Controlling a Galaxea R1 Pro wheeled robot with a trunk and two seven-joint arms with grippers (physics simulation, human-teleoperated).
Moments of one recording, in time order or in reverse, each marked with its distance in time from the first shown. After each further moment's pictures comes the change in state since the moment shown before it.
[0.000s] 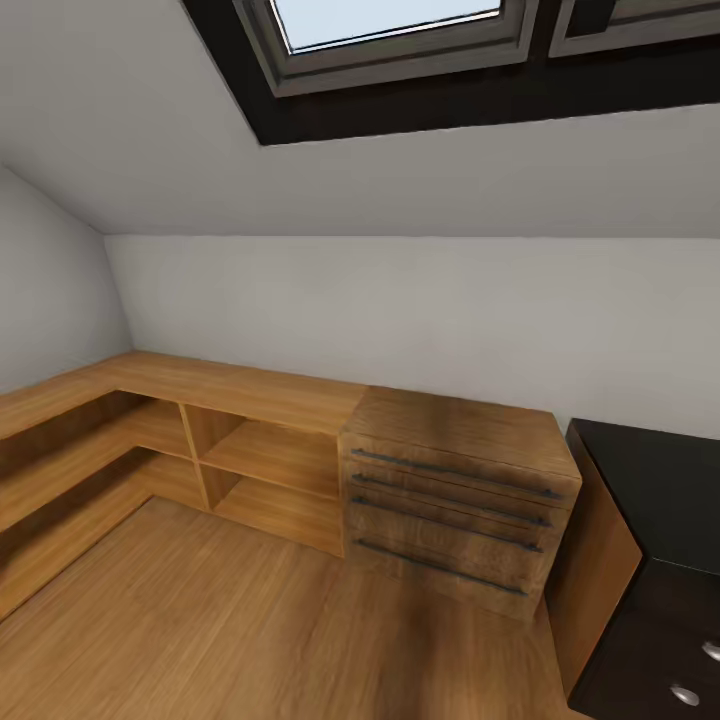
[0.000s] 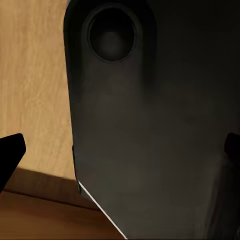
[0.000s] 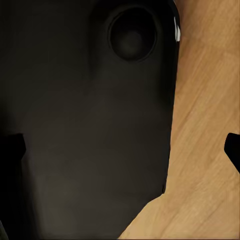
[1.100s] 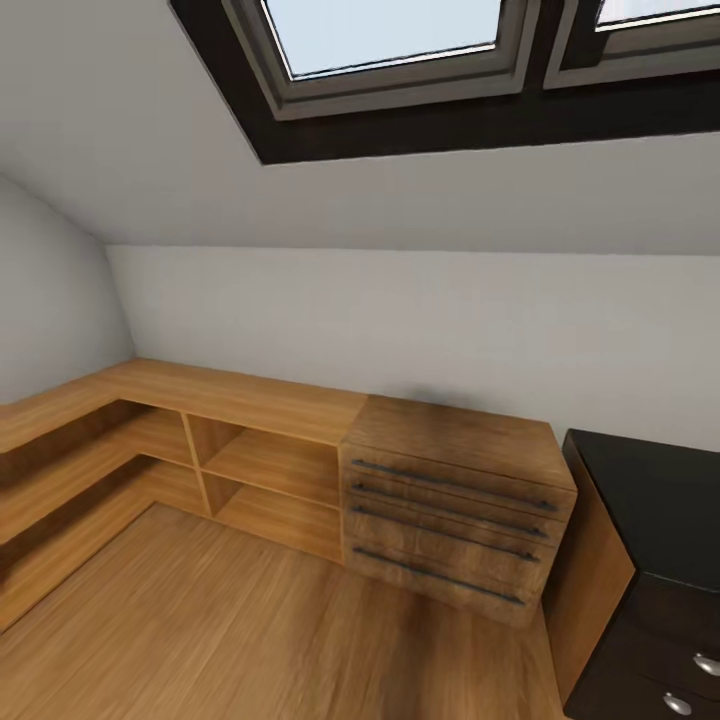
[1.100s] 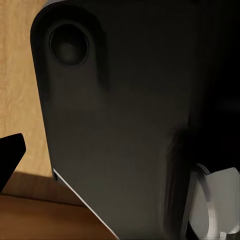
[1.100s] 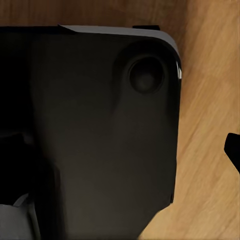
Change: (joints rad) left arm 0.001 -0.053 -0.009 -0.025 -0.019 0.005 -0.006; right arm -0.010 0.023 -0.003 -0.006 -0.007 -0.098 0.001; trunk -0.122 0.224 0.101
